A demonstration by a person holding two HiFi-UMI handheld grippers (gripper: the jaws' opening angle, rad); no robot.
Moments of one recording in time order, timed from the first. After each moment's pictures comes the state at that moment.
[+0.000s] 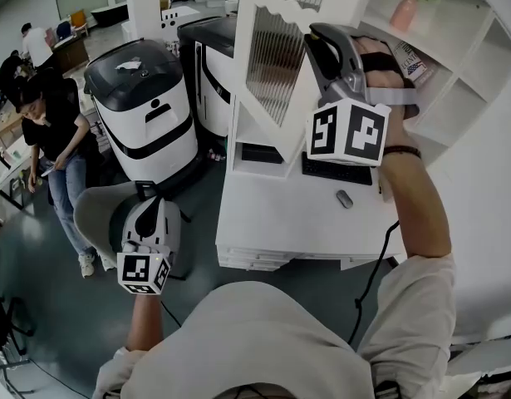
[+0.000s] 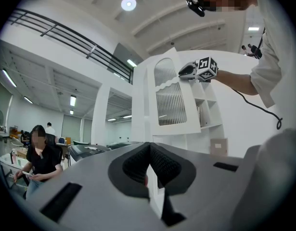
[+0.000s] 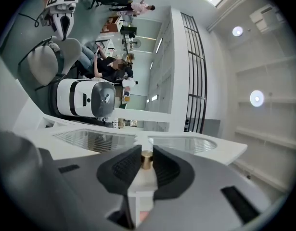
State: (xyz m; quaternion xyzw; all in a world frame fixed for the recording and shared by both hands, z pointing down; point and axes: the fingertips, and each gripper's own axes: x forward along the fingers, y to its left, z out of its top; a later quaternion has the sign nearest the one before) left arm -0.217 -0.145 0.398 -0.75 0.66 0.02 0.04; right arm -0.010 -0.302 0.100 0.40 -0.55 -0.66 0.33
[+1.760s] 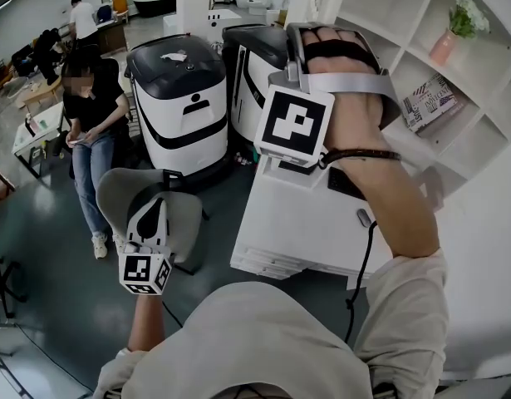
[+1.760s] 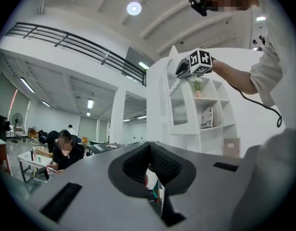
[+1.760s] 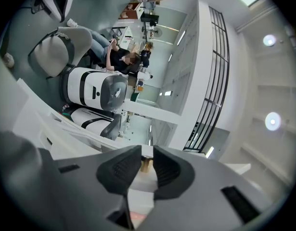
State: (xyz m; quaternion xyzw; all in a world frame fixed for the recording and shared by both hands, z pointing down) left arm -0.294 -0.068 0.404 -0.69 0.72 0.03 0.04; right arm -0.150 -0.255 0.109 0.37 -0.49 -0.67 0.42
